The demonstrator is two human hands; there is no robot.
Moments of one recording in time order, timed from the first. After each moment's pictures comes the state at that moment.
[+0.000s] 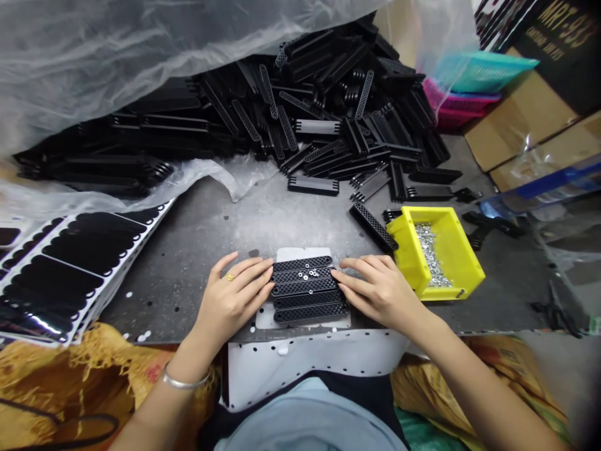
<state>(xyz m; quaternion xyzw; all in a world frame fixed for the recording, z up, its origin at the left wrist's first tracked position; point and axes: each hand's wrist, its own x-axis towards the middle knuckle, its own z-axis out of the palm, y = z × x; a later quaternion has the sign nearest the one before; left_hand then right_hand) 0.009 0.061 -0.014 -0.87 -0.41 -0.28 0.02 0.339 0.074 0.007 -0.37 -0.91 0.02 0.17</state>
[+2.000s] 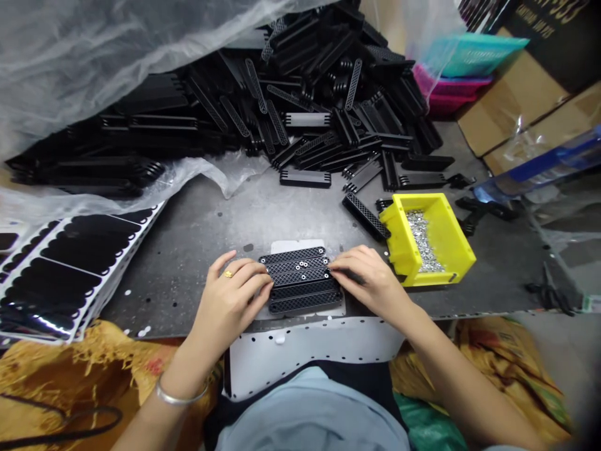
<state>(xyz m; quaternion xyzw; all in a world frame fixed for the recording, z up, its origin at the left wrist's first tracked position) 0.028 0.050 0.011 -0.86 -0.45 -0.24 -0.04 0.329 0.067 -0.002 -0.42 -0.84 0.19 0.29</state>
